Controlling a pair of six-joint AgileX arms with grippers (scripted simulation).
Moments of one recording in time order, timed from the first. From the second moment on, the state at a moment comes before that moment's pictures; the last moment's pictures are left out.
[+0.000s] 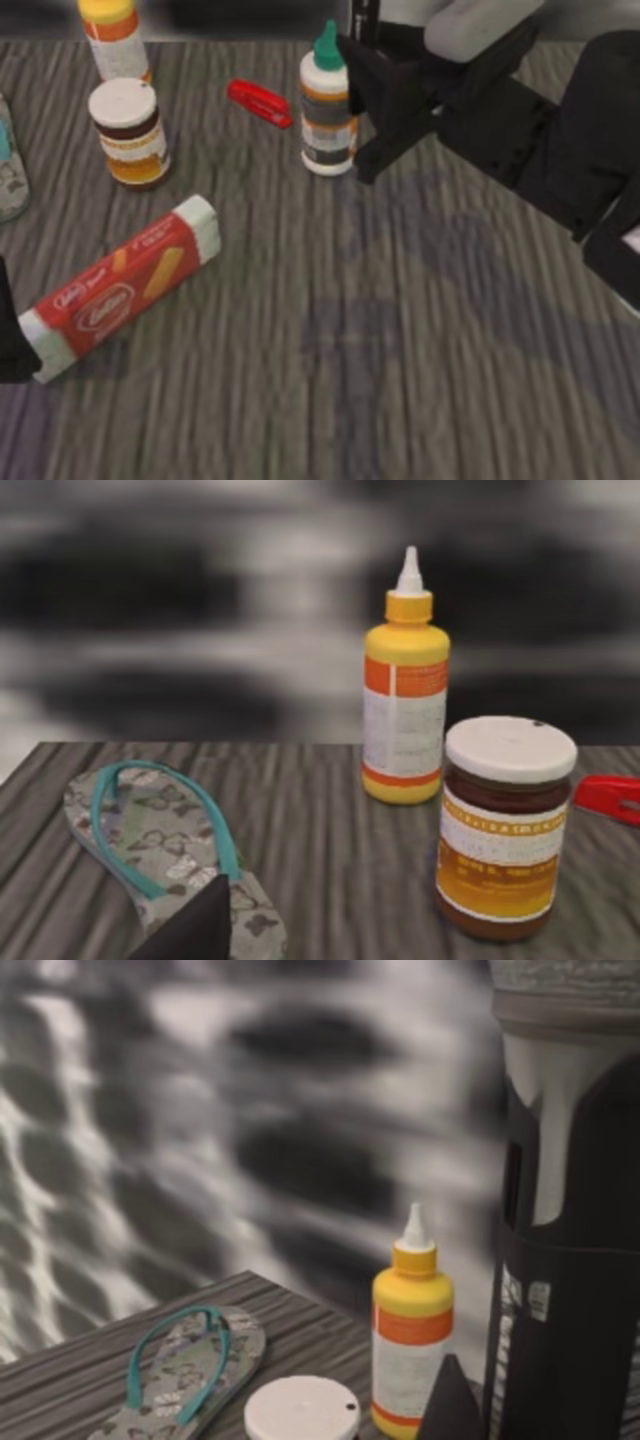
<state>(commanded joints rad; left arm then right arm) 0.00 0.00 0.00 0.00 0.00 0.00 0.63 1.52 0.82 0.76 -0.16 0.04</state>
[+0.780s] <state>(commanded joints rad) -0.02 0.03 0.03 0.02 0.03 0.00 0.63 1.52 0.82 0.76 -0.16 0.04</state>
